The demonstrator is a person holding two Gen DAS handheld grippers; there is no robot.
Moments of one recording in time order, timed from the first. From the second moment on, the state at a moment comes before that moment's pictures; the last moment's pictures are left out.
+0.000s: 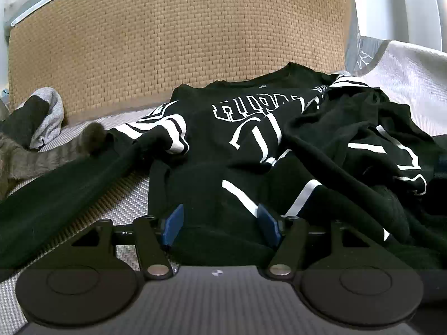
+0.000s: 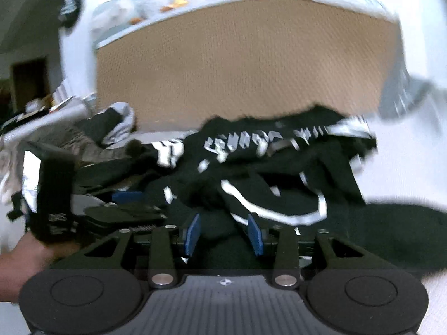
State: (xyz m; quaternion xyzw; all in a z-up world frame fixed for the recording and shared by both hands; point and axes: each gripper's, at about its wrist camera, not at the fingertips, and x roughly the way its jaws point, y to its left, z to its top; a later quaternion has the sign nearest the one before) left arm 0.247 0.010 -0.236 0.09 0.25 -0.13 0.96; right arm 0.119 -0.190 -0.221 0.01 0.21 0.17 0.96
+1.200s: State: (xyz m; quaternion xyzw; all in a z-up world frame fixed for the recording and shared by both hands) left arm 0.246 0.014 -0.239 0.07 0.24 -0.13 0.96; right arm 0.140 -0.275 -0.125 -0.03 0.17 0.05 0.98
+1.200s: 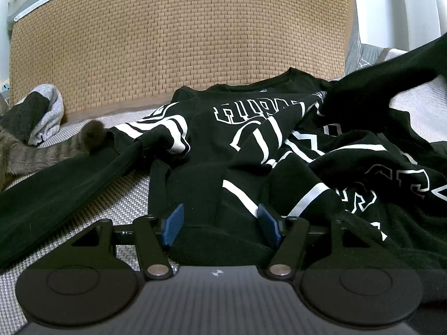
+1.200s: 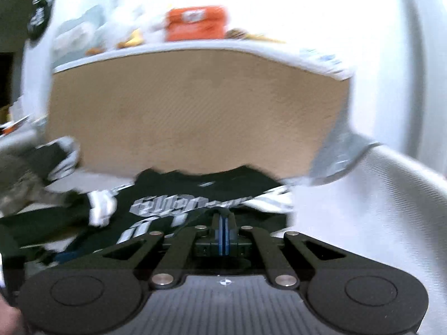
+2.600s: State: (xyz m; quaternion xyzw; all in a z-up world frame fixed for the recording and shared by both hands) left arm 0.247 0.015 -0.238 0.08 0.24 -0.13 0.96; right arm 0.130 -0.554 -0.119 -0.06 0.41 -0.09 0.90
